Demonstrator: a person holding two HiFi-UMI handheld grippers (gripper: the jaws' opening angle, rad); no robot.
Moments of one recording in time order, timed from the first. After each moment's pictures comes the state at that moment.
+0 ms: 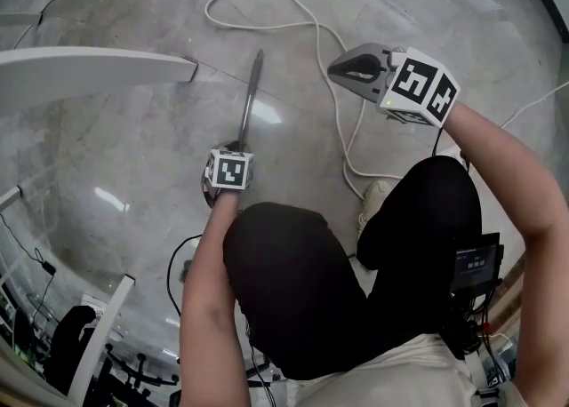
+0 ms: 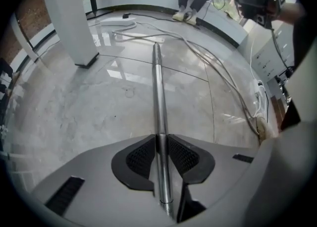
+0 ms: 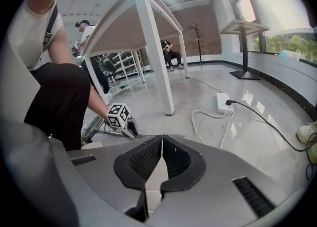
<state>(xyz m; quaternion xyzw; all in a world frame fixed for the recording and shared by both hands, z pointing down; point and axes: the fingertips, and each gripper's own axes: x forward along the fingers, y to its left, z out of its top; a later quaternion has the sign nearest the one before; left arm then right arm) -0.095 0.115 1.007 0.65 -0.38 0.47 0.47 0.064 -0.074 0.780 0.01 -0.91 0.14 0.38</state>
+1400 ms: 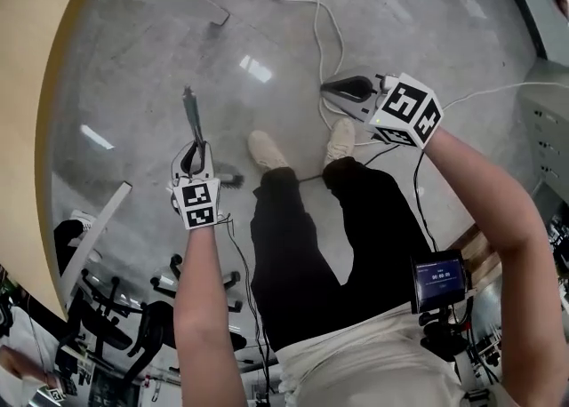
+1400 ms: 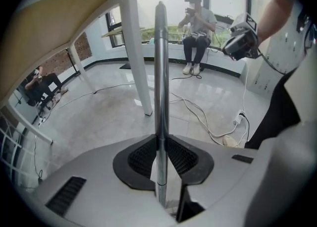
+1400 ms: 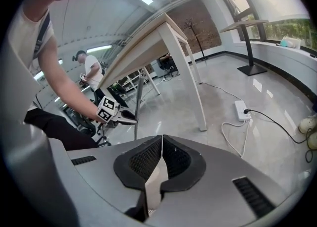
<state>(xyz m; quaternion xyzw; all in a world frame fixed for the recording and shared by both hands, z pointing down) -0.206 0.212 0.779 0.62 -0.57 0.40 0.36 0.012 0.027 0.696 -0.05 -0.90 0.27 0.34</state>
